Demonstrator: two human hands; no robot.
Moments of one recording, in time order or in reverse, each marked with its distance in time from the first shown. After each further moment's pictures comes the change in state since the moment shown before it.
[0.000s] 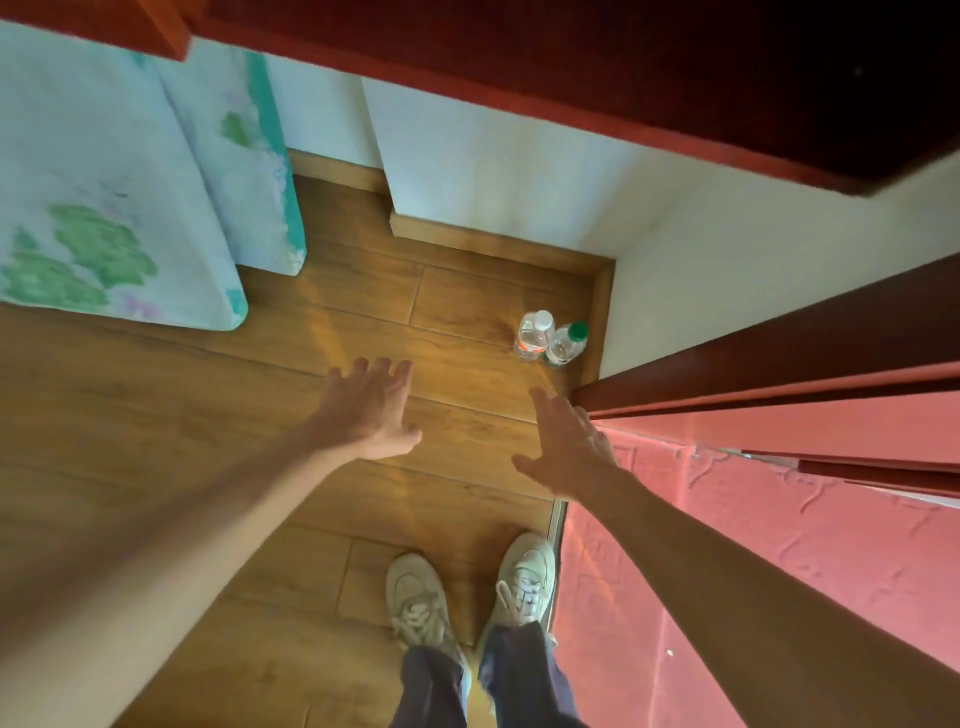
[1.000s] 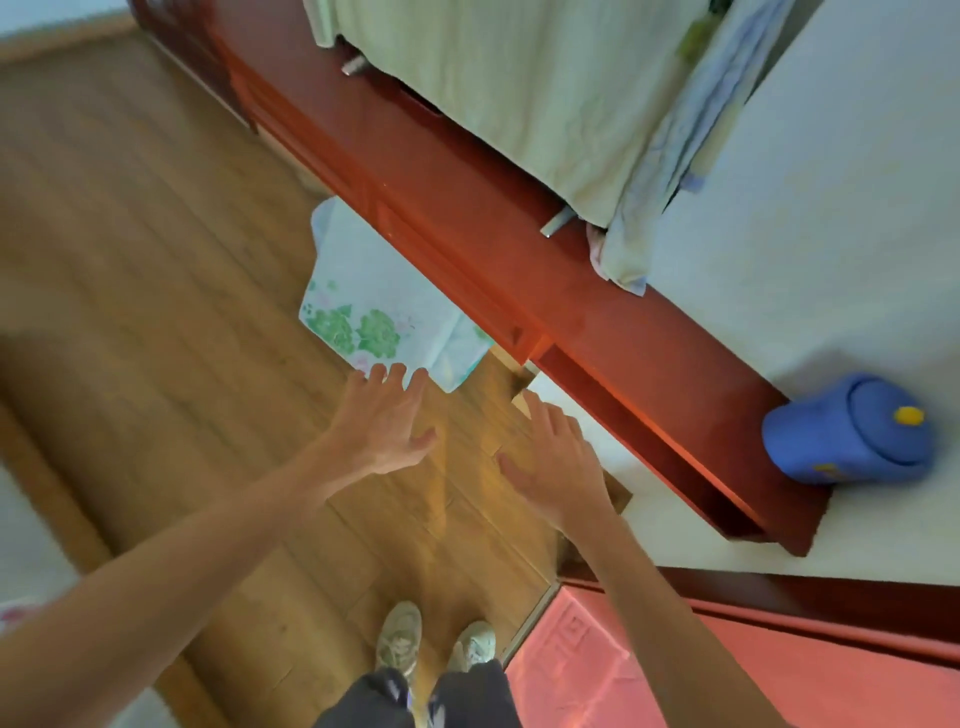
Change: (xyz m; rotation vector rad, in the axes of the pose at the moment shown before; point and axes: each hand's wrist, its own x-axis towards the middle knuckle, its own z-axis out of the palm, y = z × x) left_hand -0.379 -0.132 -0.241 -0.153 0.485 -0.409; right_hand -0.286 -0.279 -0.277 -0.248 0.371 -0.542
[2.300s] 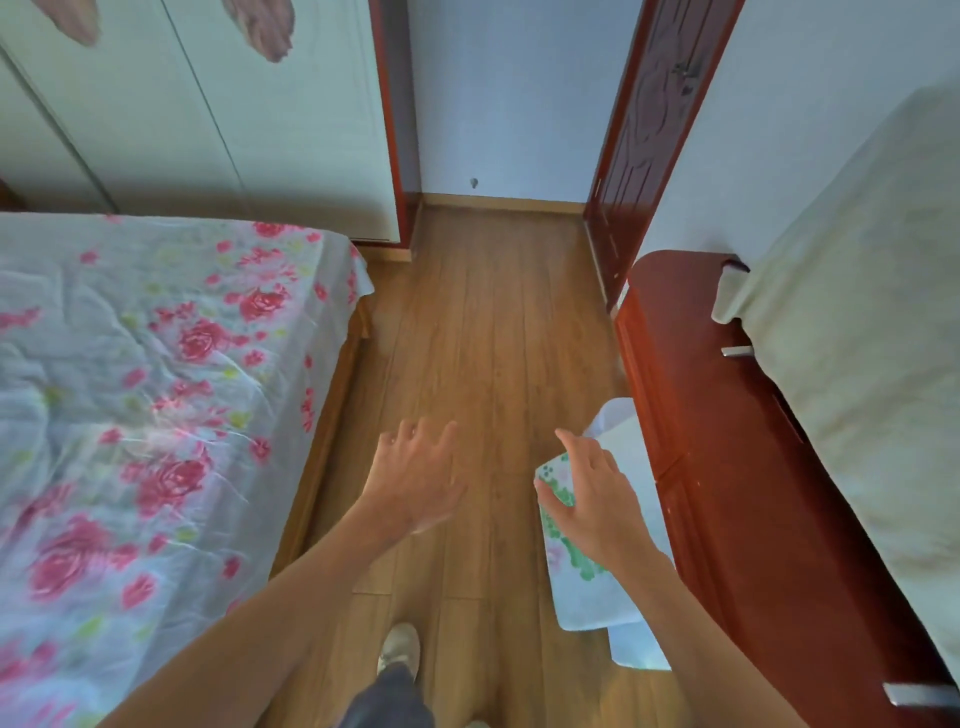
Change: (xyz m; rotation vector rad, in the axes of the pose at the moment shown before) left_hand -0.018 -0.242 -0.095 -0.179 0.139 -0.912; right_hand 0.285 -0.285 -0.059 0.000 0.008 -0.923
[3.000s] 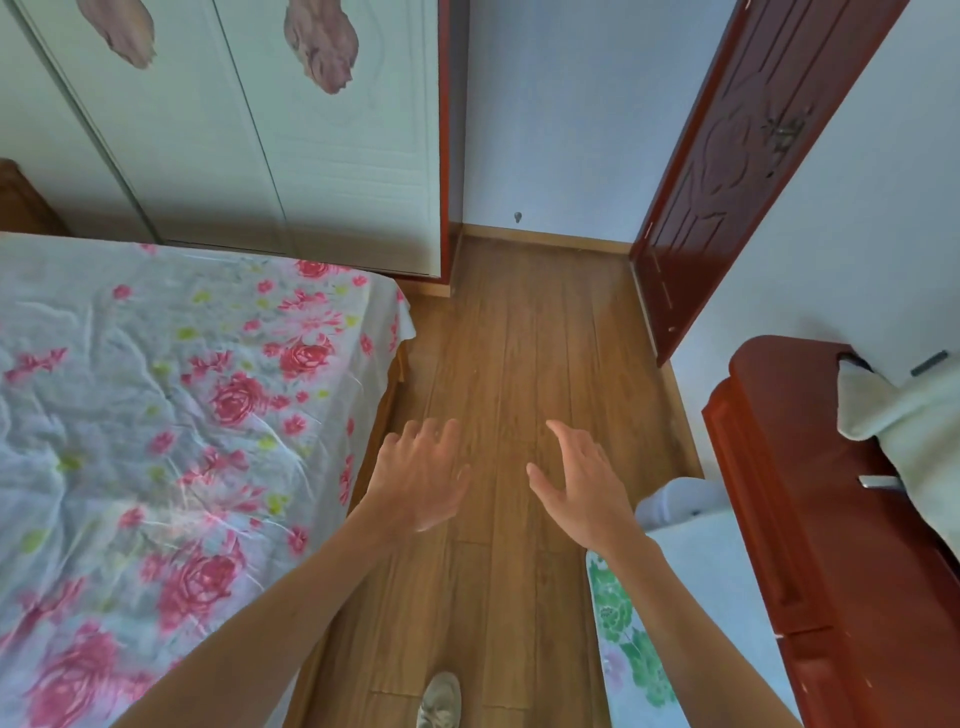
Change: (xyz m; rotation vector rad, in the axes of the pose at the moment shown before) left_hand 0.166 -0.199 -0.042 -0.069 0.063 -0.086; right_hand 0.257 -0.130 0.048 0.079 -0.045 -0.041
